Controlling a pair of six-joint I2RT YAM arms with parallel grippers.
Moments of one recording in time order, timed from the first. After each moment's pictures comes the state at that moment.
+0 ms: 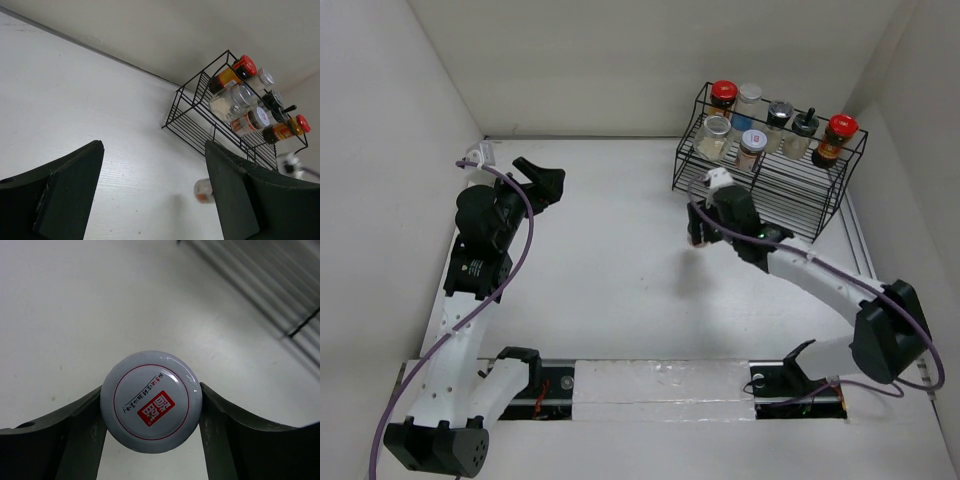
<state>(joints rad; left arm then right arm) -0.13 0.86 0.98 -0.22 0.07 -0.64 0.62 1.39 0.92 -0.16 0.17 0.17</state>
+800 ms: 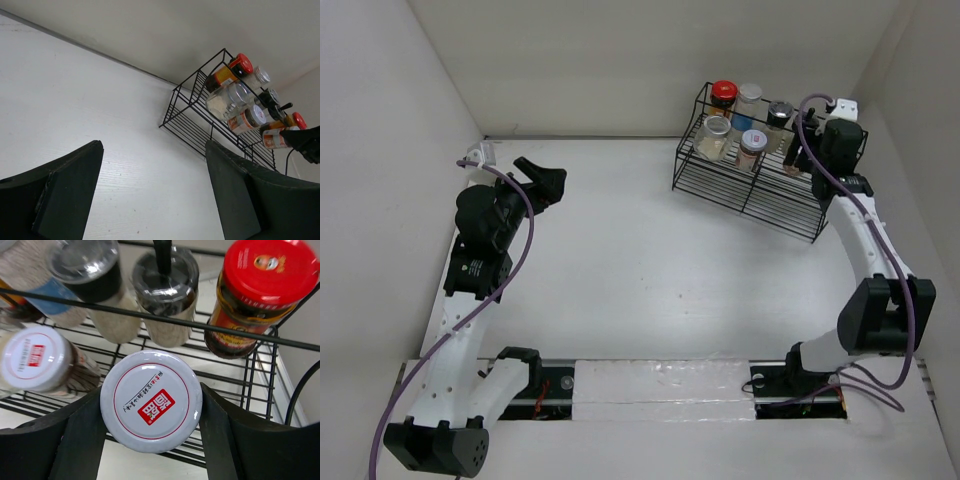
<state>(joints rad) -0.13 0.86 0.98 -0.21 0.08 -0.64 -0.04 1.46 1.31 -0.16 0.12 0.13</state>
